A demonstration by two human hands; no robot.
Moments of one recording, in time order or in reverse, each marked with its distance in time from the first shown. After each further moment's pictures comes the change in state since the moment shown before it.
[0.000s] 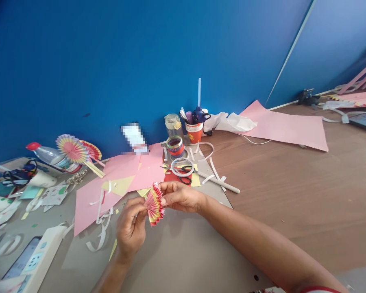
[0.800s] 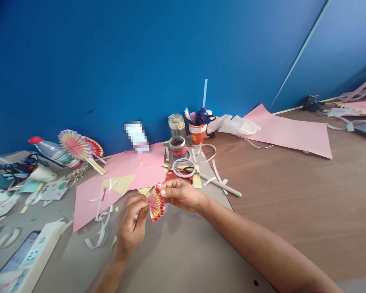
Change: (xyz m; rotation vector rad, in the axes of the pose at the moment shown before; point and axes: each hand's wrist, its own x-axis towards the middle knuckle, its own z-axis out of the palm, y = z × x) left_hand 0.010 -0.001 -0.002 0.109 0.040 0.066; right_hand 0.003 0.001 -0.007 -0.098 0.155 -0.058
